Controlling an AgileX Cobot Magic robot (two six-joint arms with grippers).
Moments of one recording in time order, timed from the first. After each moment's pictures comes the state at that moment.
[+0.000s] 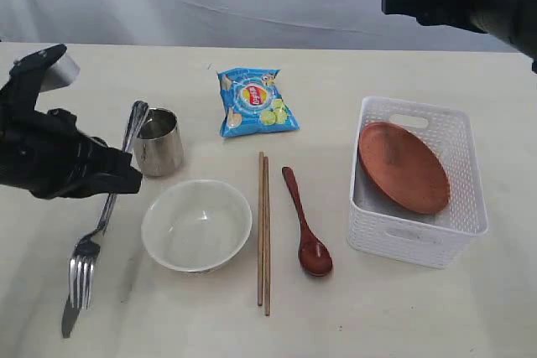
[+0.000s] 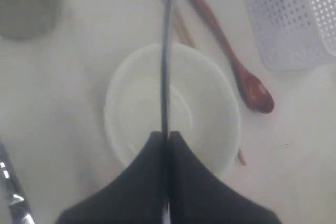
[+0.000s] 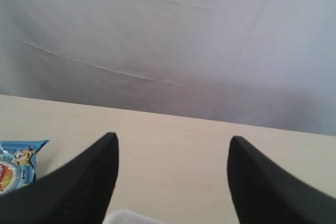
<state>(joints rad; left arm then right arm) -0.22 1.34 -0.66 -1.01 0.65 0.84 0.59 1.32 -0.90 1.60 -0.60 -1.56</state>
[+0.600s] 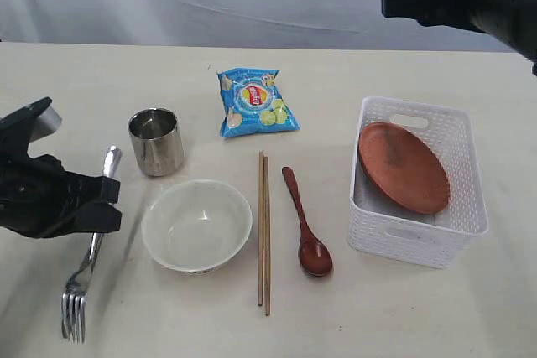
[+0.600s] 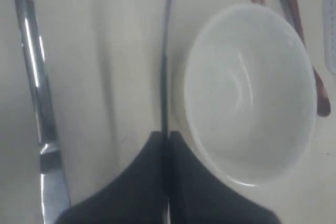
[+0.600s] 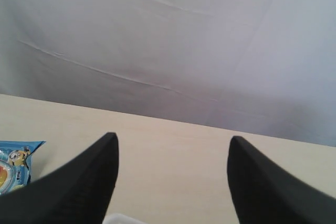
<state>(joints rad) -0.14 1.47 -0.54 -1.12 0.59 0.87 0.59 1.32 -0.89 1.56 -0.60 -1.55</state>
